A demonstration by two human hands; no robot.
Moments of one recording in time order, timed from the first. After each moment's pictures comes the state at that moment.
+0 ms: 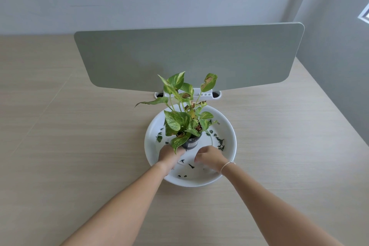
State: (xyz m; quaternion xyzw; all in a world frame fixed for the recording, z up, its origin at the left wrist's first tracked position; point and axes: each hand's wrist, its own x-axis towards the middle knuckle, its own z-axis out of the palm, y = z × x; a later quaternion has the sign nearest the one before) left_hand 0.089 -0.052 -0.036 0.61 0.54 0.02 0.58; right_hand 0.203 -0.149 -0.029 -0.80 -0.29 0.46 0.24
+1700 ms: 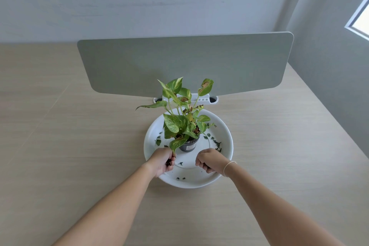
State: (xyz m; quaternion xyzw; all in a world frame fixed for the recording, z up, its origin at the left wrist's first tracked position) left_hand 0.074 -0.041 -0.022 0.46 0.57 0.01 0.68; right_hand 0.207 -0.158 -0.020 -0.75 -0.22 0.53 0.32
